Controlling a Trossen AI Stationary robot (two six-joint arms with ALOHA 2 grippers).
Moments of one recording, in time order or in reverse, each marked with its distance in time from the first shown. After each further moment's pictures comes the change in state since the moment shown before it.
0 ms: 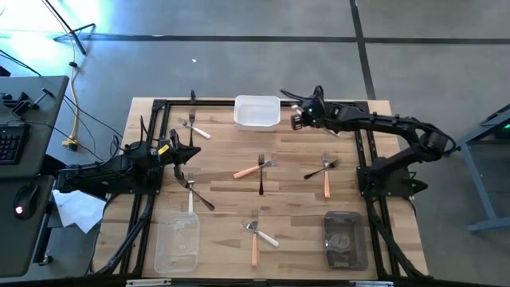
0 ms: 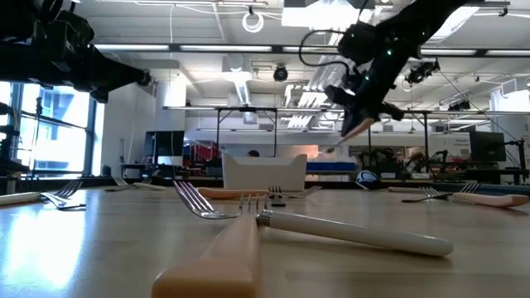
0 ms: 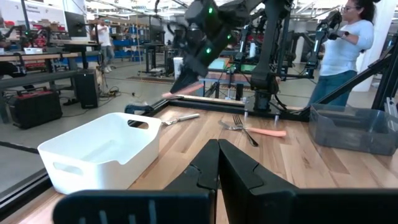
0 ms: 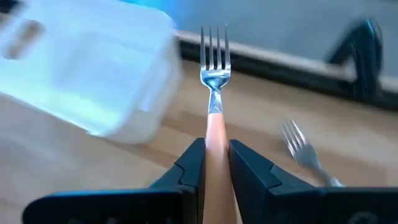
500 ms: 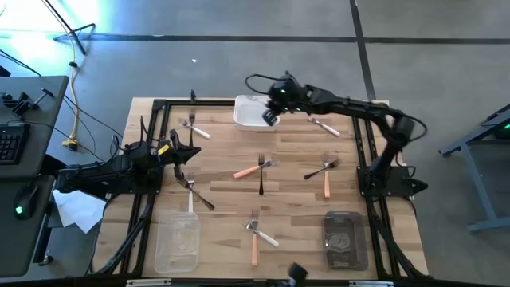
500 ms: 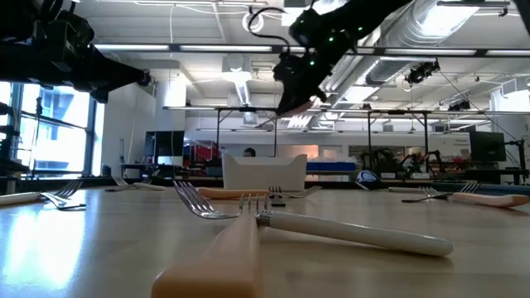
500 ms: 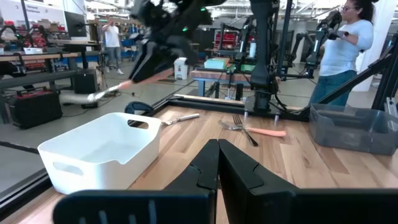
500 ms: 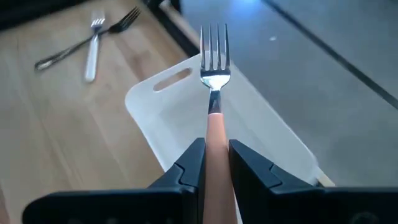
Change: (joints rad) left arm 0.000 0.000 0.000 0.000 0.000 0.000; right arm 0.047 0.373 0.531 -0.034 -0.244 -0.528
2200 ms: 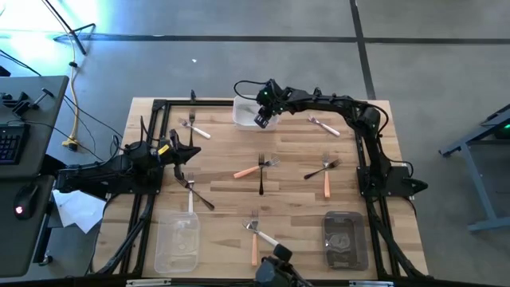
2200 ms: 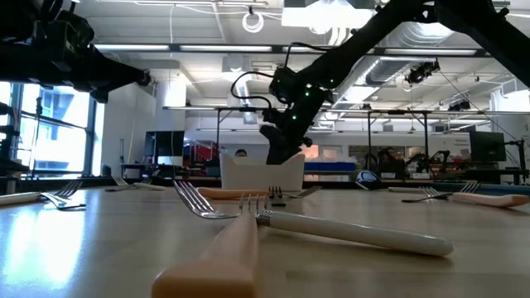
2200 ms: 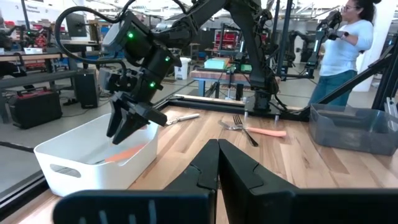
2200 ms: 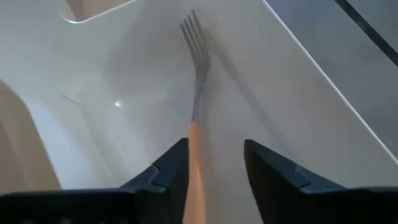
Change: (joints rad) left arm 0.000 0.000 0.000 0.000 0.000 0.000; right arm -0.077 0.337 0.119 0.048 -0.046 -0.088
